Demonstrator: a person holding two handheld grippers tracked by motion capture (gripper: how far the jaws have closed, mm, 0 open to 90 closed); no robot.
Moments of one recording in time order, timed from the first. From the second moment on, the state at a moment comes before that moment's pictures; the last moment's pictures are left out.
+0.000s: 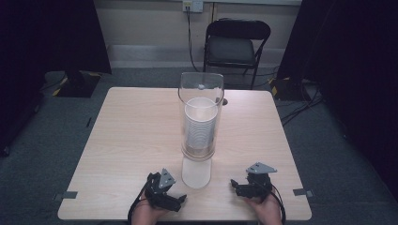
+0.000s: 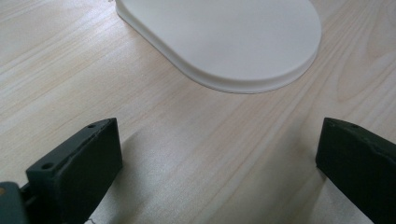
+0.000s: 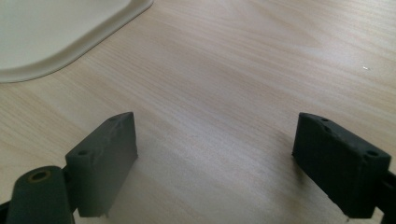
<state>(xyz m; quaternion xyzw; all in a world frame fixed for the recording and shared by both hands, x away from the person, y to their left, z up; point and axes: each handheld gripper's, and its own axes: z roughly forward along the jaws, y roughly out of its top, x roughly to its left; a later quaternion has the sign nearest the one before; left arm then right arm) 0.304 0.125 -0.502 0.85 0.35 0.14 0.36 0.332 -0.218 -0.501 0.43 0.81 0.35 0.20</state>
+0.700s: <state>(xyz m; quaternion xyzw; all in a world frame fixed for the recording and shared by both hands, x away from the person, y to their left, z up) 0.306 0.100 -0.453 0.81 0.33 0.17 0.45 0.333 -0.217 -0.501 0.43 0.81 0.35 0.20</state>
